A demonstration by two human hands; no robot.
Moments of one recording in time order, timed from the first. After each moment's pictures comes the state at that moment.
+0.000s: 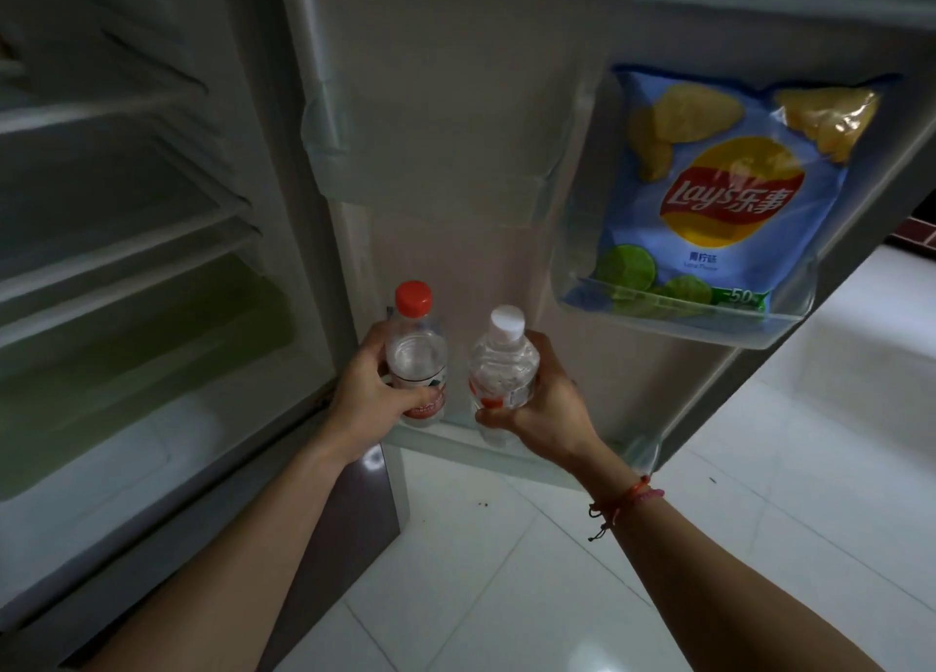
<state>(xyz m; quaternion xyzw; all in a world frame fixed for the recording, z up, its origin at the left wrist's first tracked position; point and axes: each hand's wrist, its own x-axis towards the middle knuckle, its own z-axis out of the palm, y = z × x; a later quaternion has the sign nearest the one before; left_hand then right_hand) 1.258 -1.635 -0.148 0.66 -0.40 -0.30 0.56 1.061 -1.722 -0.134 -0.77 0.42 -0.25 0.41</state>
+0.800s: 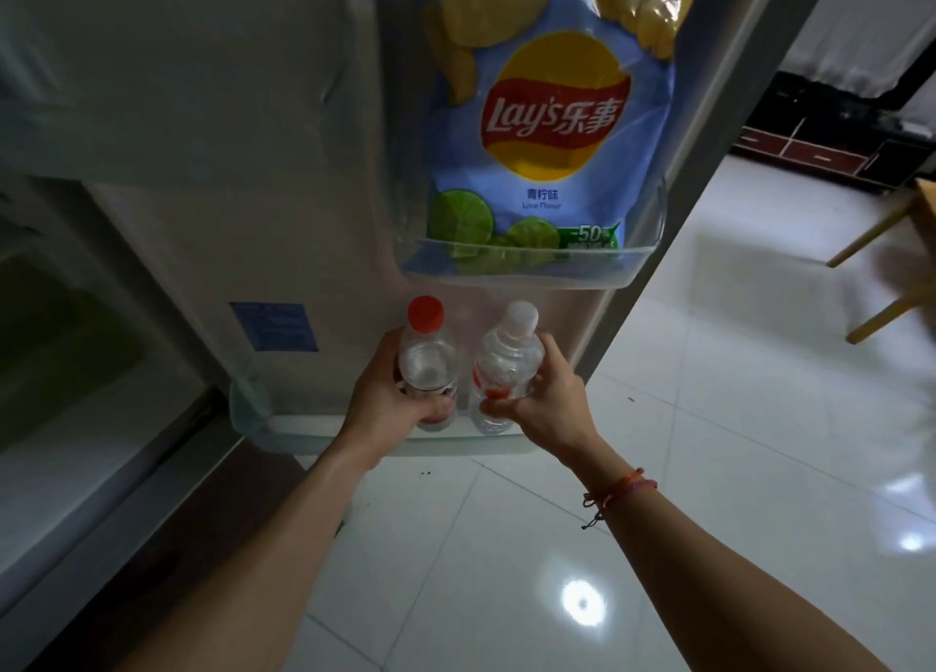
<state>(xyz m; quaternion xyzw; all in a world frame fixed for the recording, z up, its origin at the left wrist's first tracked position) 1.154 -1.711 -0.201 0.63 -0.47 -0.39 0.49 0.956 -1.756 -0.180 -0.67 0.56 -0.31 0.39</state>
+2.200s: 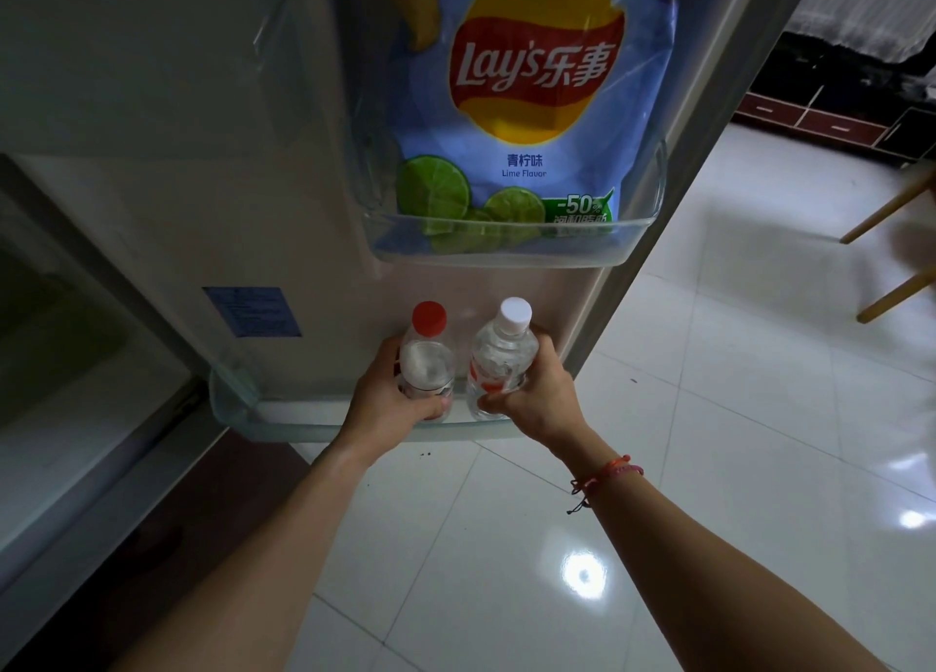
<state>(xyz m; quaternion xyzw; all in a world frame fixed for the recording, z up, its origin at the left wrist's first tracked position) 1.142 -1.717 -0.228 0.67 -0.46 -0.40 0.43 0.951 -1.770 -0.202 -0.64 0.58 -0.25 0.43</state>
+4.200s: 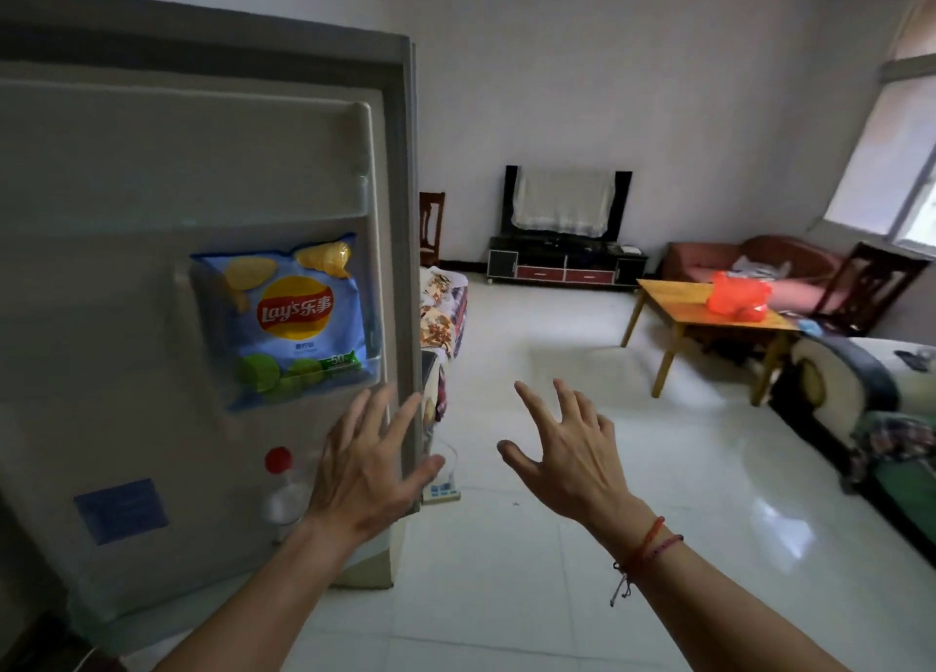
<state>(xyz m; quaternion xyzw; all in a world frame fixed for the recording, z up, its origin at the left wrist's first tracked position) 1.007 -1.658 -0.065 0.54 -0.79 0.05 0.28 0.762 -1.625 -0.039 -0.69 0.70 -0.17 -0.07</state>
